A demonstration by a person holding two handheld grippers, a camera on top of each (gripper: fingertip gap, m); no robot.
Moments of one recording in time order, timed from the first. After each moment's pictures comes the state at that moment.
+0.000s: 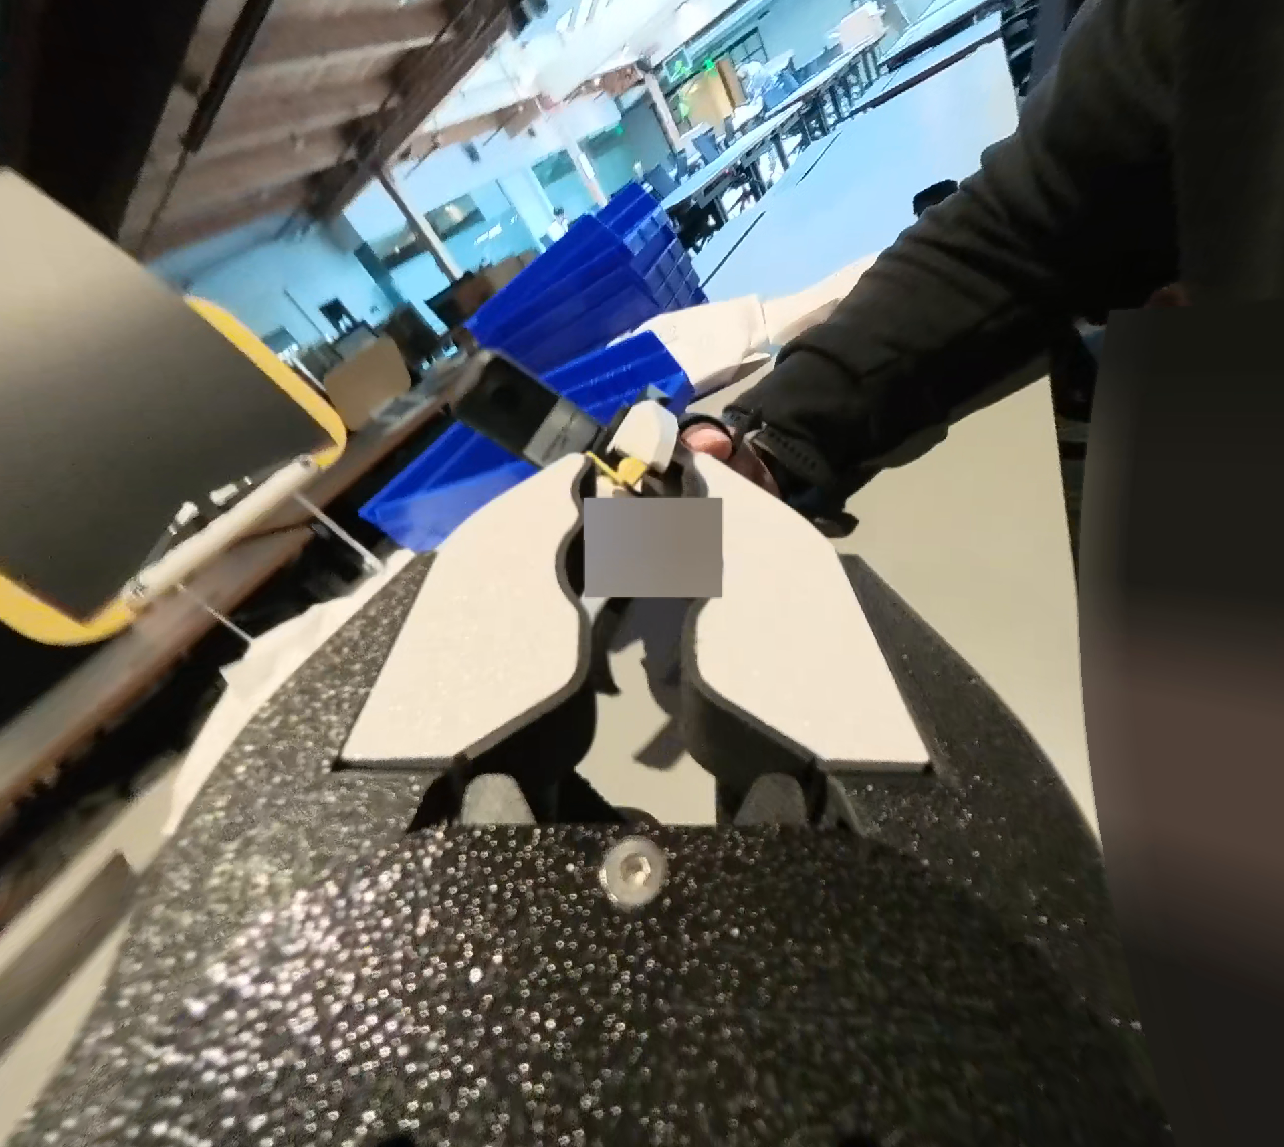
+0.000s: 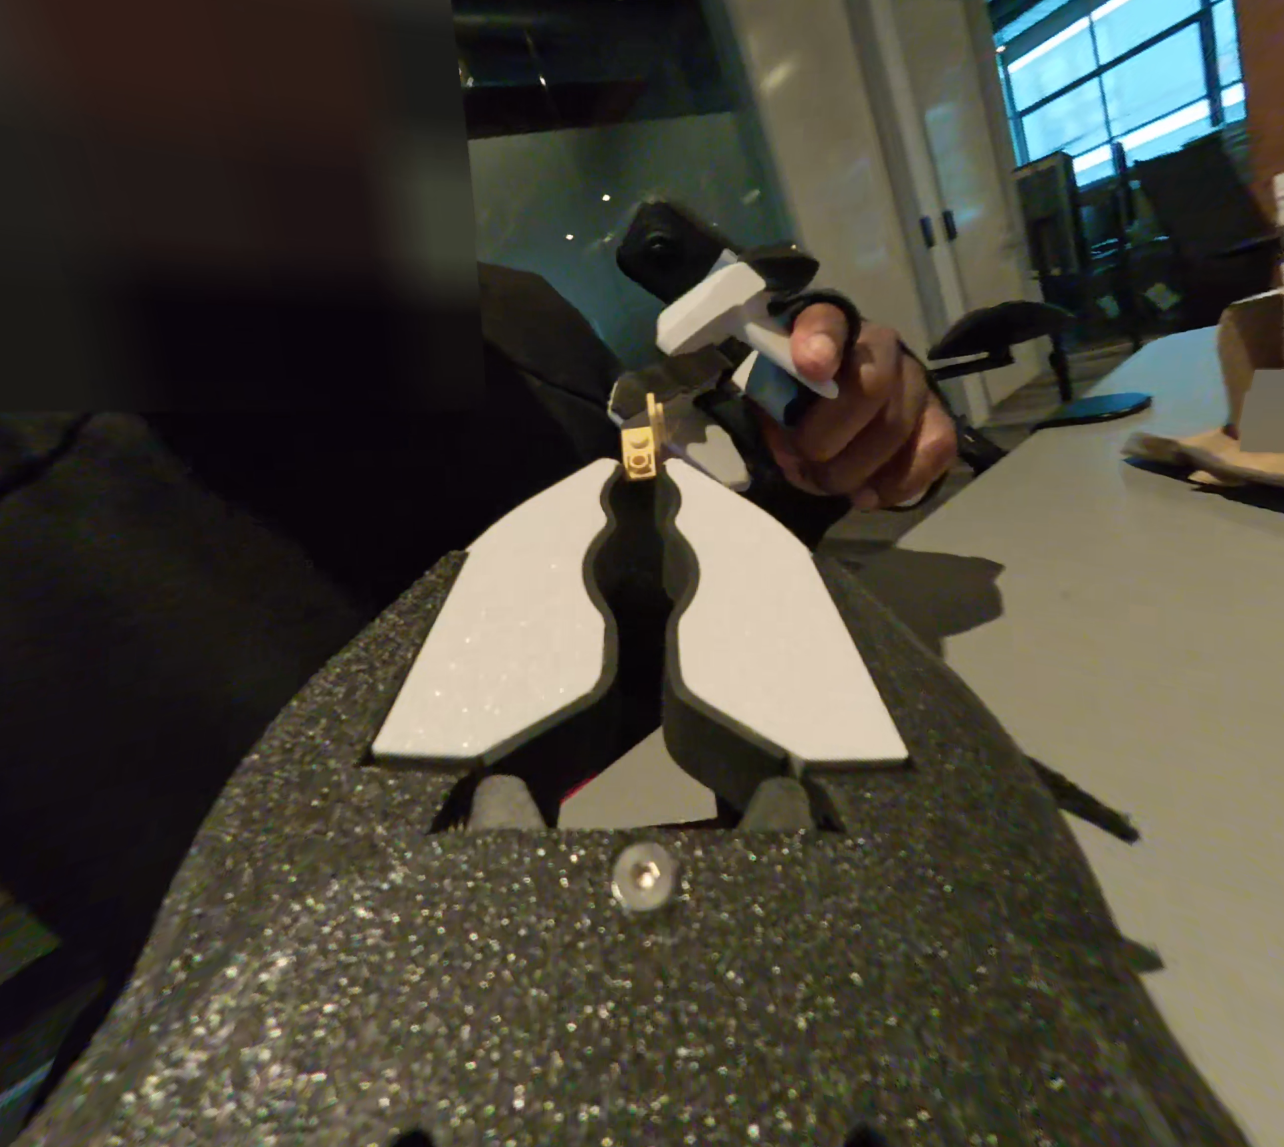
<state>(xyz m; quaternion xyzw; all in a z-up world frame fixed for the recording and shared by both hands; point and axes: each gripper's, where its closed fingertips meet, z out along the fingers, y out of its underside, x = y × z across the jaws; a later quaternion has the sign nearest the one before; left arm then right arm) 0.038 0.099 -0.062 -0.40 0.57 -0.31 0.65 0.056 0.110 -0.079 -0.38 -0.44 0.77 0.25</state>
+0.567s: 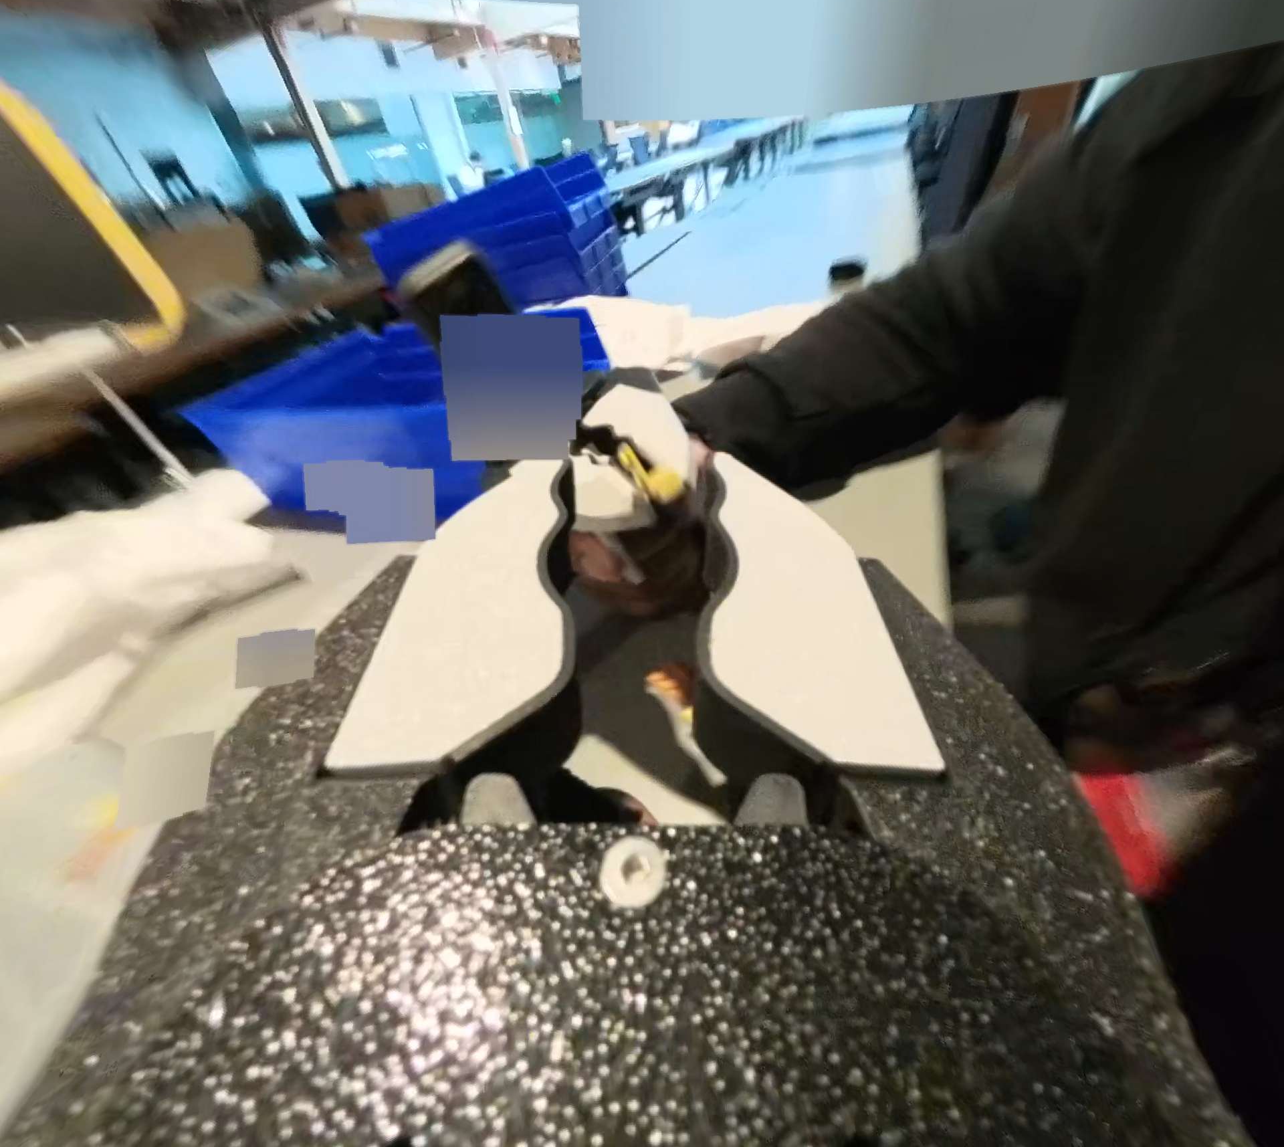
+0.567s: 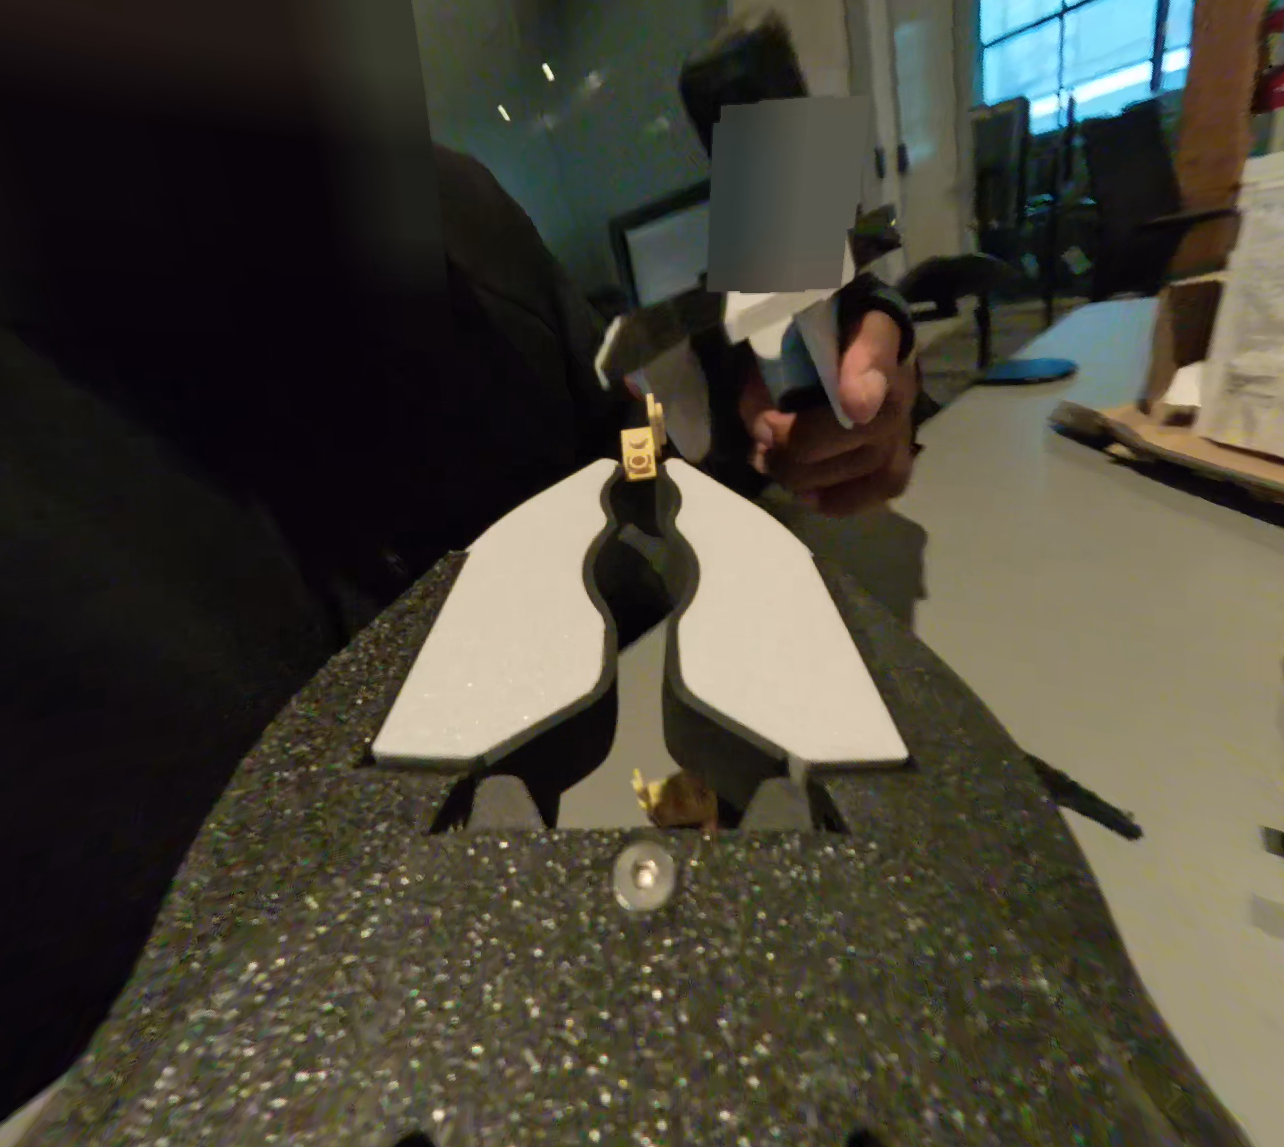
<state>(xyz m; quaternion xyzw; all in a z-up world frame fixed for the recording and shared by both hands) 0.046 0.108 -0.072 -0.48 0.53 -0.44 0.55 0.049 0.102 -0.093 -0.39 -0.51 0.71 0.29</state>
